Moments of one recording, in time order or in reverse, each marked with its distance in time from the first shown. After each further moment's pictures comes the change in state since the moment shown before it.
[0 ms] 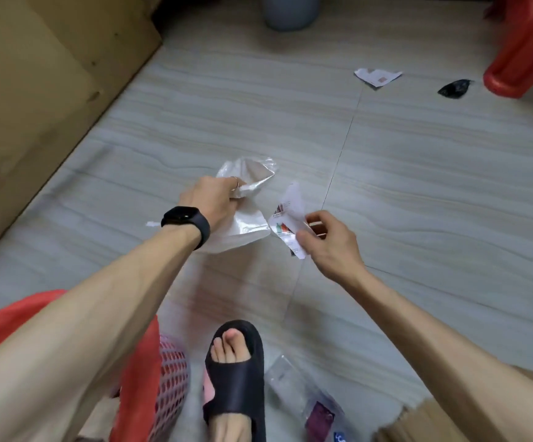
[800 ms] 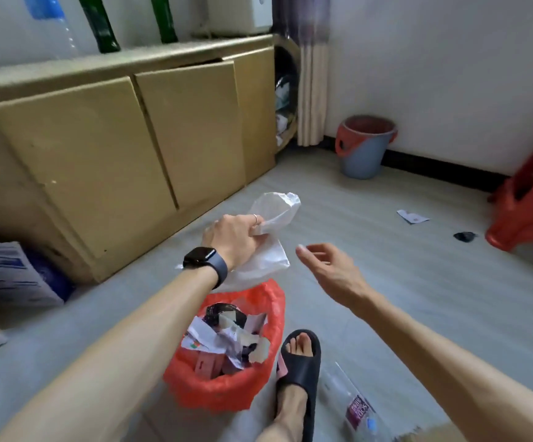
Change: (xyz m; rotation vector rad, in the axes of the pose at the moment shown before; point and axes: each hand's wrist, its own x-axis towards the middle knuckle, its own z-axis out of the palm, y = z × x) left_hand -0.308 -0.073 -0.232 -0.086 0.481 -0.079; right_hand -0.246 -0.227 0.050 -0.123 -0.245 -0.287
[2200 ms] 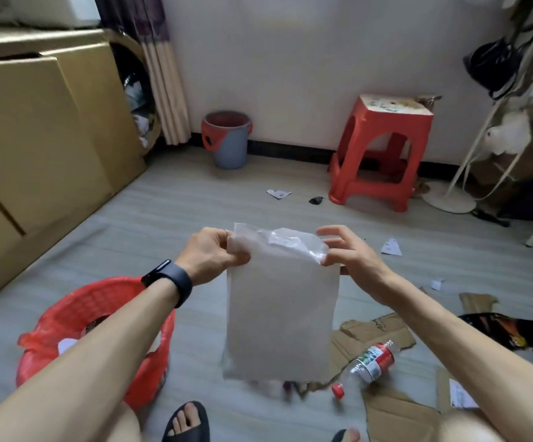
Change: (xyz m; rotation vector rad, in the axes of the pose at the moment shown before) left_hand -0.073 0.169 0.024 -0.717 -0.533 0.179; right_hand -0.197 0.056 -0.186 0.174 0.309 0.106
